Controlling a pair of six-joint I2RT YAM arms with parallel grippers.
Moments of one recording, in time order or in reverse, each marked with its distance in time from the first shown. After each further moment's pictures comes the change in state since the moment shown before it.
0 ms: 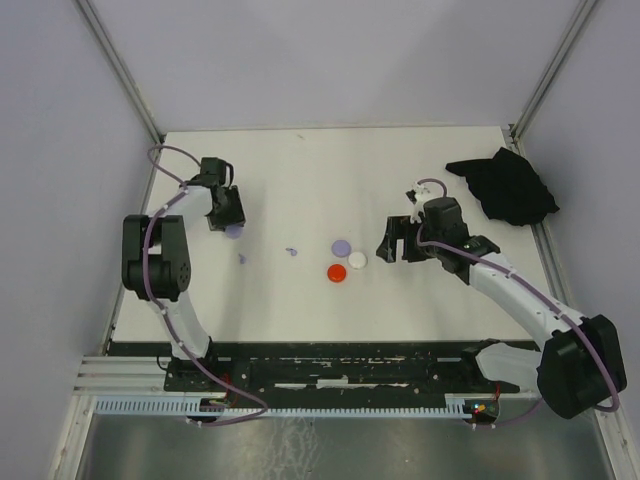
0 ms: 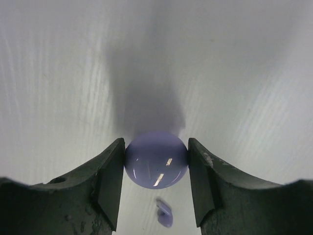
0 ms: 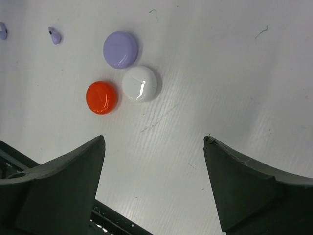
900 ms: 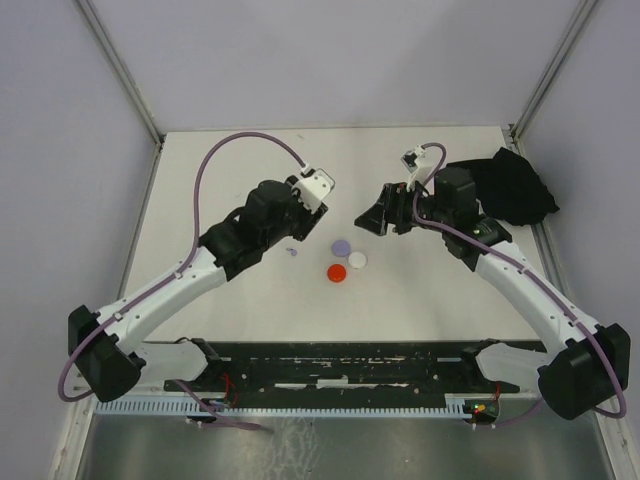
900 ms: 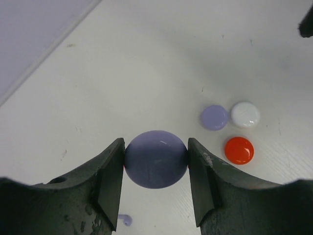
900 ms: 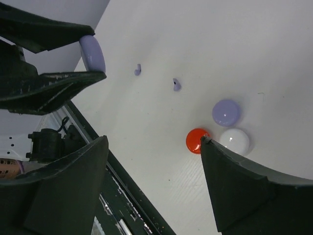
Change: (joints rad) left arm -0.731 -0.657 -0.148 0.163 -0.127 0.520; right arm 0.012 -0.013 0.222 0.104 -0.319 0.098
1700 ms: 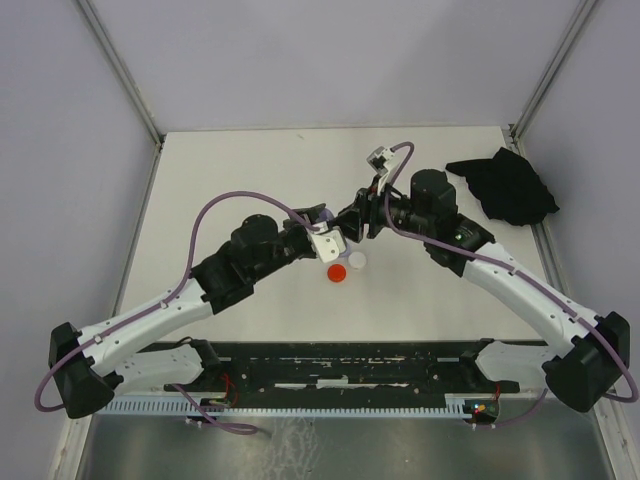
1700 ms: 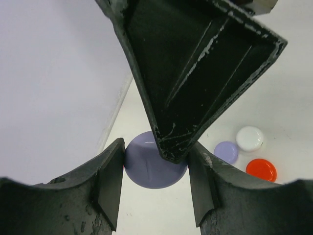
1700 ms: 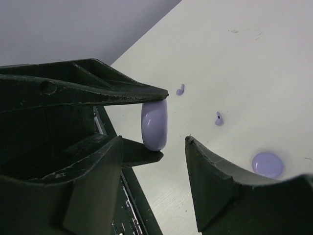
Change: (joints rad) left arm -0.174 -0.201 -0.236 0.338 0.169 0.504; right arm 0.219 0.028 0.075 0.154 0.015 -0.056
